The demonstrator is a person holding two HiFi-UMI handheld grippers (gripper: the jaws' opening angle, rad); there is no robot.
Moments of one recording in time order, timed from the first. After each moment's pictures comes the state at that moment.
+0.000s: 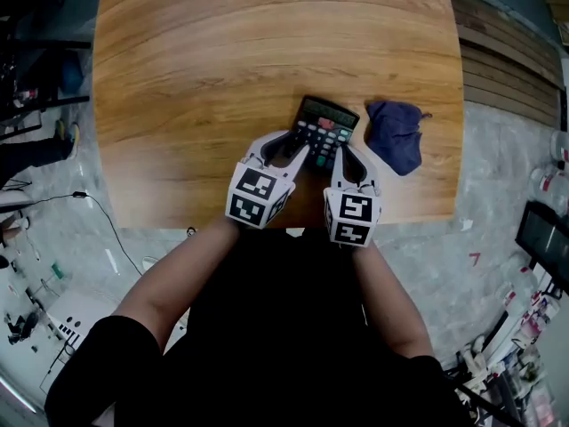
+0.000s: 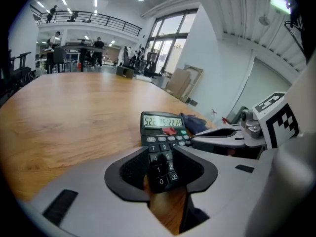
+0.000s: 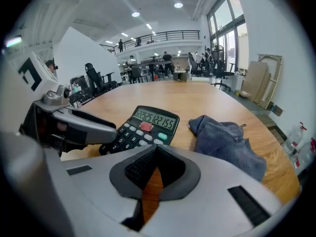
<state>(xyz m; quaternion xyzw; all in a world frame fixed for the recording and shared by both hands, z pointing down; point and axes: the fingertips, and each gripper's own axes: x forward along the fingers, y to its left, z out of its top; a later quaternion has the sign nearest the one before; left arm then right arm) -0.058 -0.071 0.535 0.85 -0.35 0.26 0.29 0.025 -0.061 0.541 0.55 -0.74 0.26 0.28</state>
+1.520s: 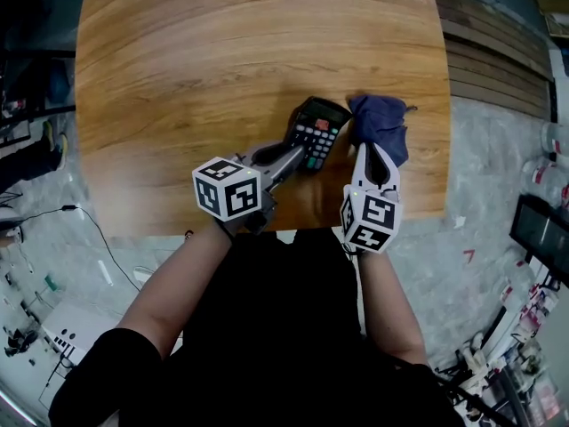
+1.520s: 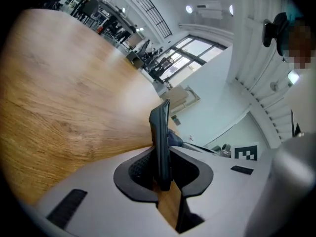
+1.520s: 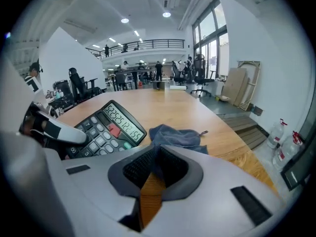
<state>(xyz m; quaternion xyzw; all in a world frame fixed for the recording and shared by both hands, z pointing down) -0.026 -0.062 0.520 0.82 -0.28 0.09 0.50 0.110 -0.066 0.521 0.63 -0.69 0.24 0.25</state>
